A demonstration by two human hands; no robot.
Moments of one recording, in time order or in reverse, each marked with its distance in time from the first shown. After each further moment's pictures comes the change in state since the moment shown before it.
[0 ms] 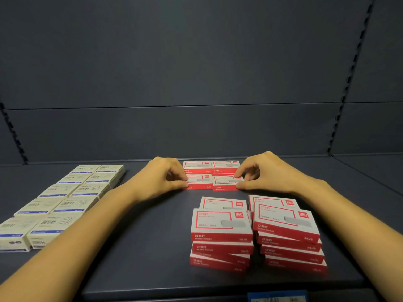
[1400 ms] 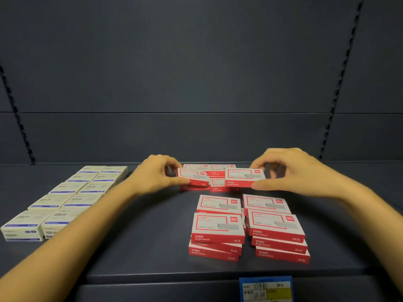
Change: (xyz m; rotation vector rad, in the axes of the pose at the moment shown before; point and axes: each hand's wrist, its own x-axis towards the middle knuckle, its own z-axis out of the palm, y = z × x) left_hand -0.007 0.015 -0.010 -0.018 0.132 -0.165; right_hand -0.064 -0.043 -0.052 -0.061 0.078 -0.043
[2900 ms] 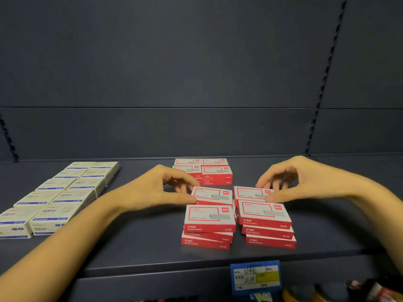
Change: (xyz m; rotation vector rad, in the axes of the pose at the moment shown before) left_hand -0.040 0.029 0.001 -0.498 -0.335 0.241; right_hand -0.032 0.019 -0.007 0.319 -0.267 0.015
